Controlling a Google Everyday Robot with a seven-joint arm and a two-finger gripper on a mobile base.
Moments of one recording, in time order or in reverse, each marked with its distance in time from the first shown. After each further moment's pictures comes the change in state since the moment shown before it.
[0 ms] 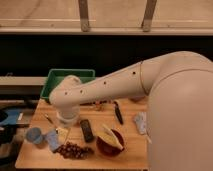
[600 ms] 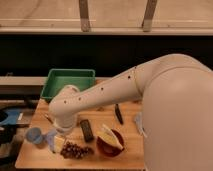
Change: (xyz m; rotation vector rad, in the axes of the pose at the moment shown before) arm -0.002 0.024 0.025 -0.062 -0.017 -0.007
